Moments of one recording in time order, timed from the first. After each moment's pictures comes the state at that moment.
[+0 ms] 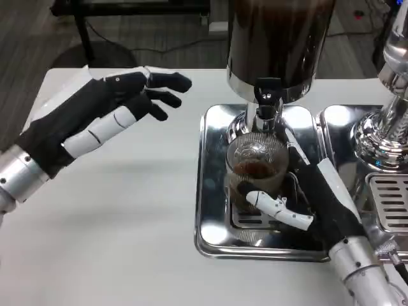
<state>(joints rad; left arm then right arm) -0.37 0.51 0.09 0.50 -0.19 -0.63 -0.76 -0.08 -0.16 0.14 0.35 -0.29 -0.32 -0.04</state>
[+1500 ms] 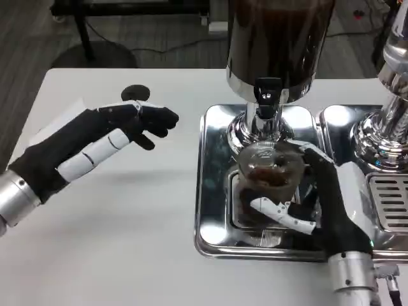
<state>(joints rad) -0.29 0.53 0.09 0.50 -0.15 -0.58 -0.75 -0.01 -0.09 0.18 0.32 -0.53 -0.32 -0.47</state>
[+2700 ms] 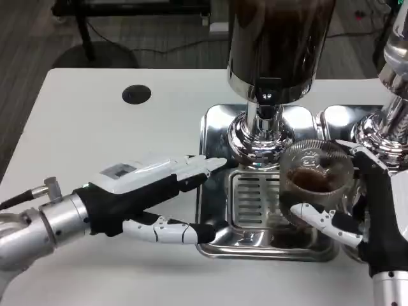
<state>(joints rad) -0.35 0.59 -0.17 0.60 0.35 -0.95 -0.50 0.20 -0.13 0.09 0.02 -0.54 -0.28 -0.40</state>
